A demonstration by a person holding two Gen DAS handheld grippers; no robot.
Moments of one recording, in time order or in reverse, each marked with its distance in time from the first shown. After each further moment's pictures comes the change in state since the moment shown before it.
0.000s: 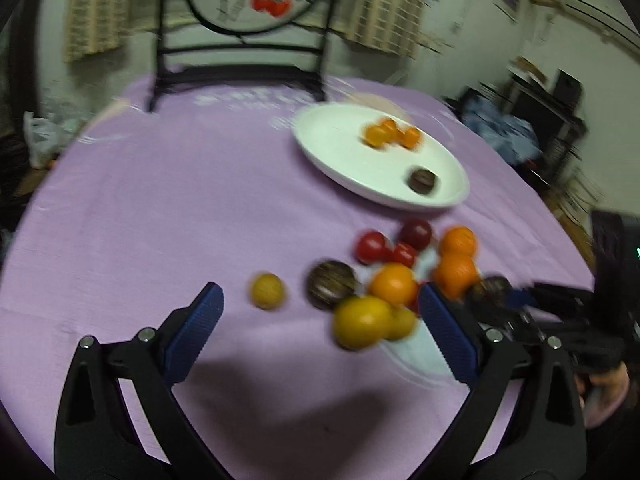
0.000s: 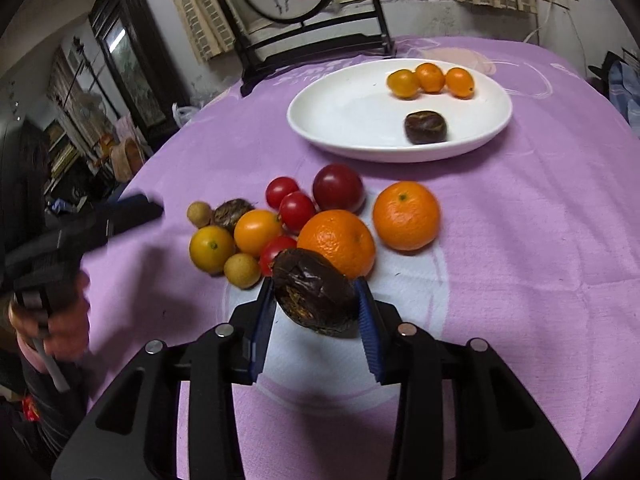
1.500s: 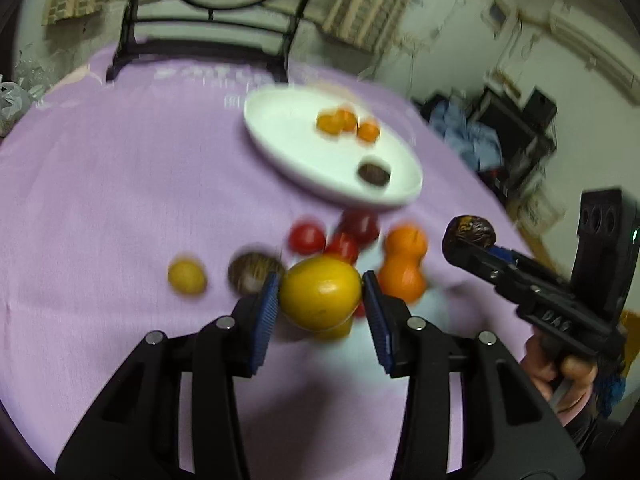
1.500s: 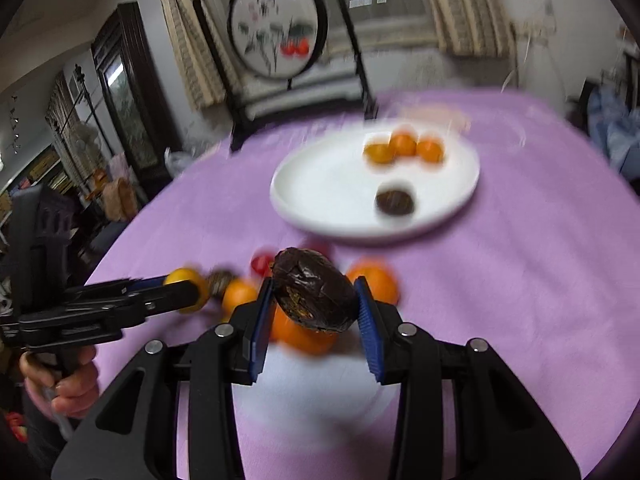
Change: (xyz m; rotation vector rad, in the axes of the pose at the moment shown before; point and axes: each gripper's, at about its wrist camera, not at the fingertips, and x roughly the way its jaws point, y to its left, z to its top) left arm 0.014 -0.015 0.012 -0.107 -0.028 -0.130; right arm -0.031 -0.008 0.038 -0.035 -0.258 -0.085
